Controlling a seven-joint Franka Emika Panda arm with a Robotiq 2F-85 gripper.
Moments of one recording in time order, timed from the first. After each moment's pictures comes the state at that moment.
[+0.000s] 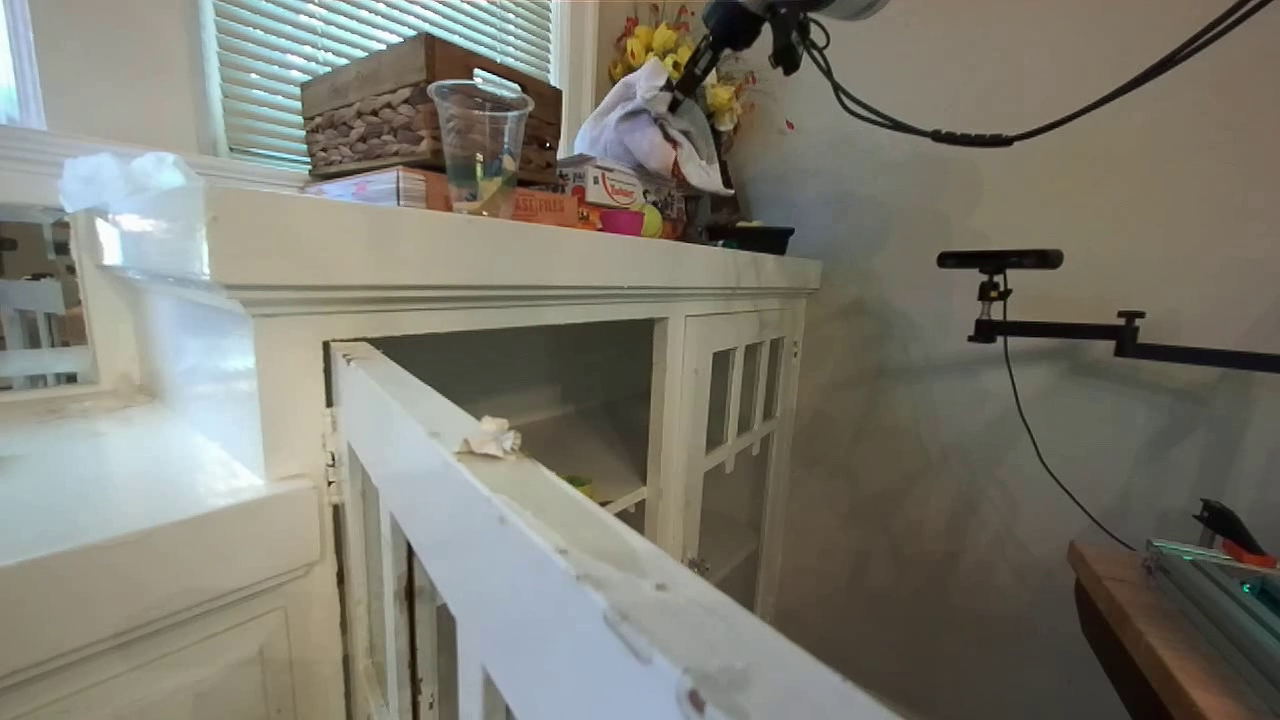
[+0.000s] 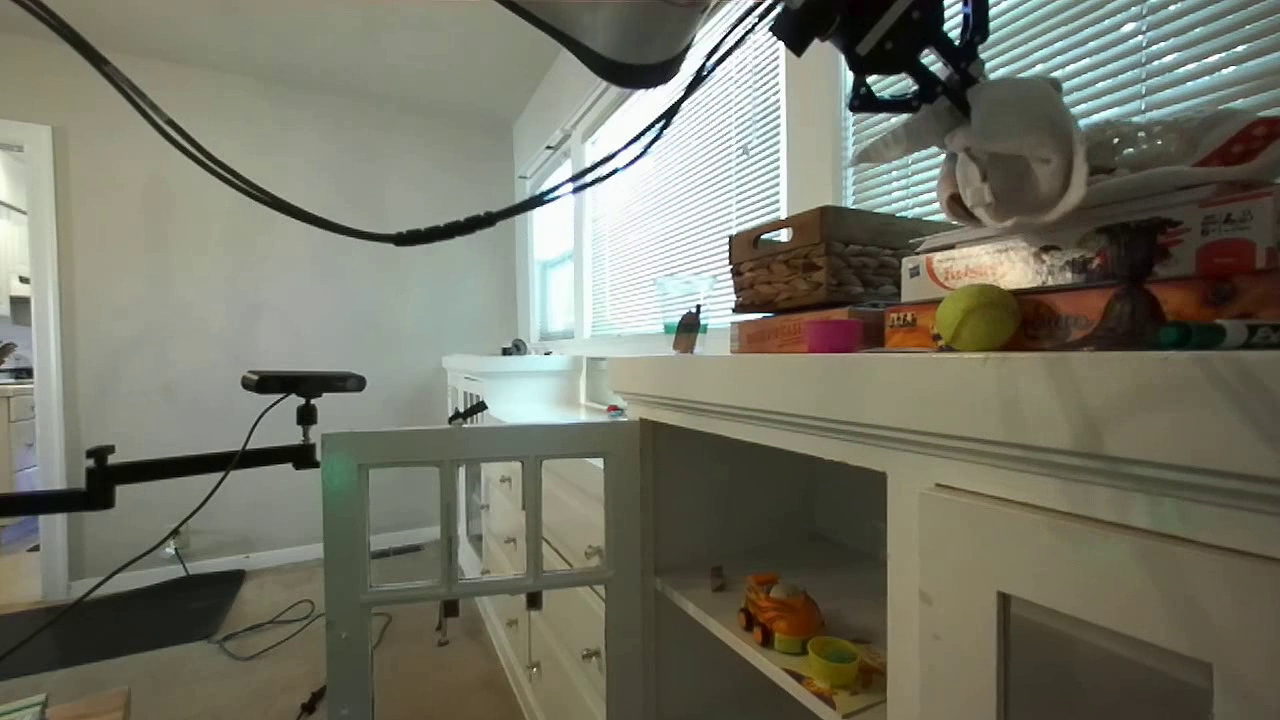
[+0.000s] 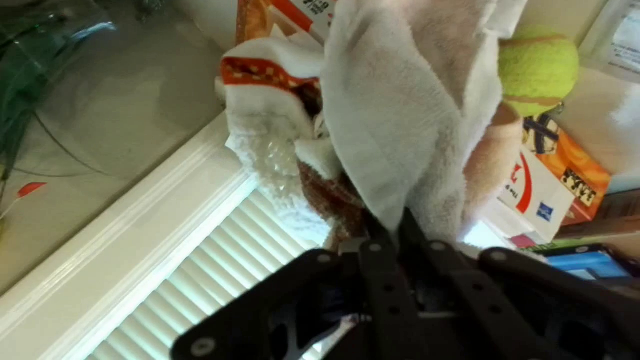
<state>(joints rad) -0.21 0.04 -0.20 -1.81 -0.25 2.83 -0.59</state>
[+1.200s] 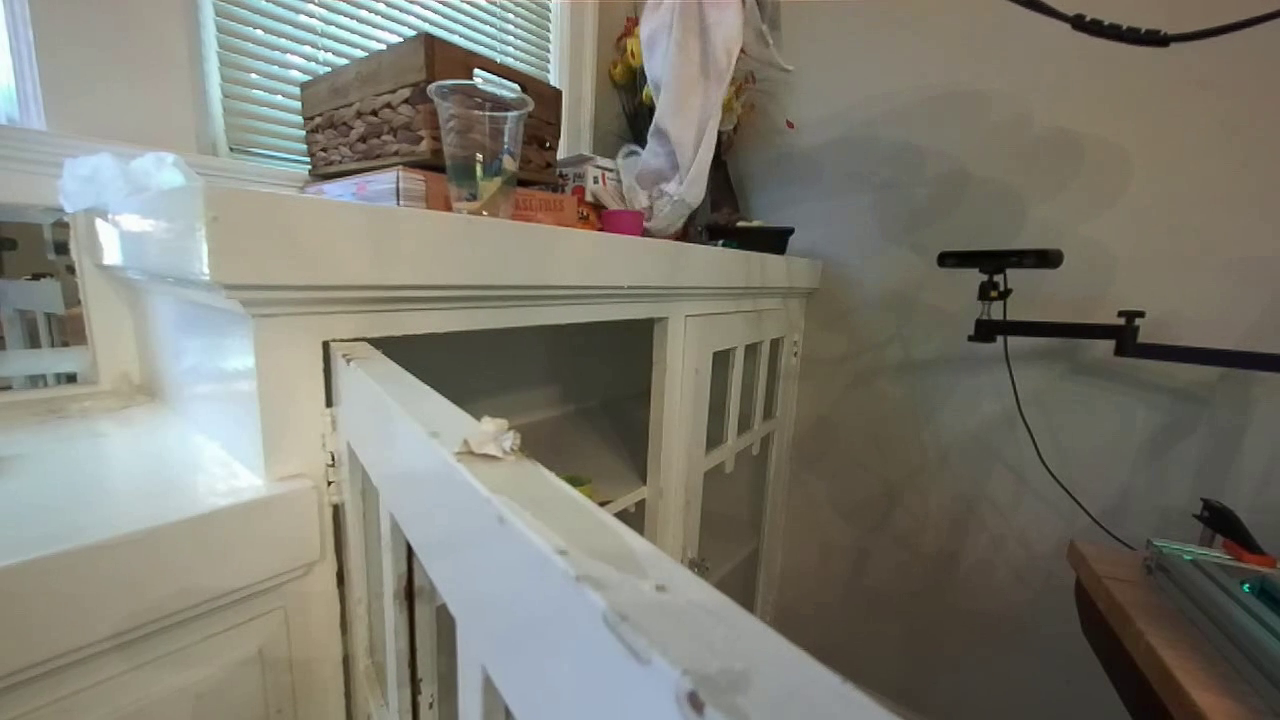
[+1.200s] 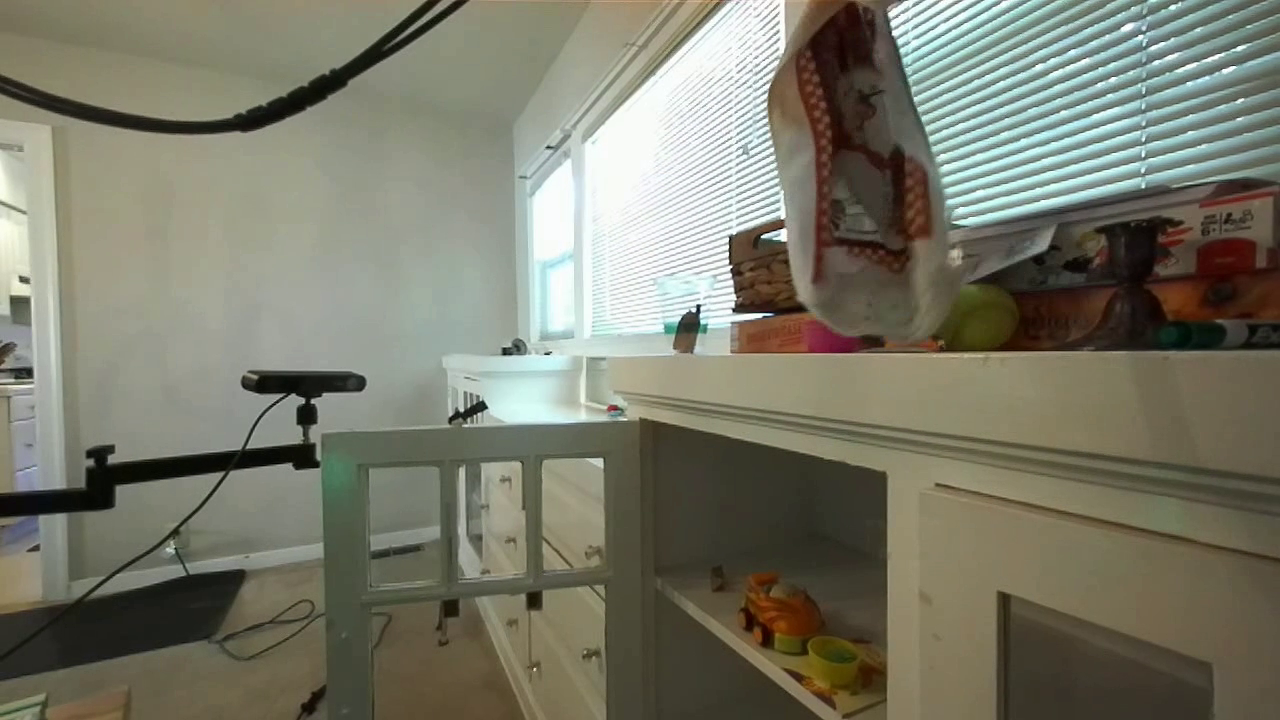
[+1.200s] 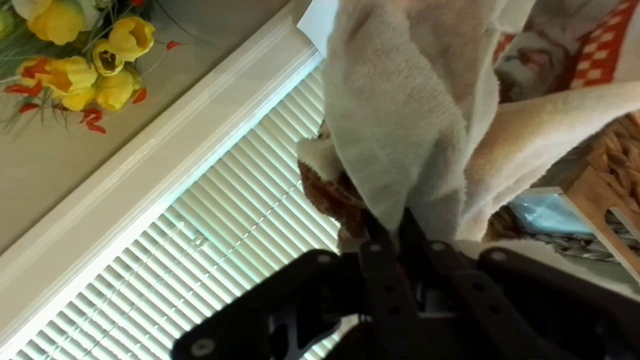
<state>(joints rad) -0.12 -0.40 -0.22 -2.01 -0.25 2.82 -0.68</state>
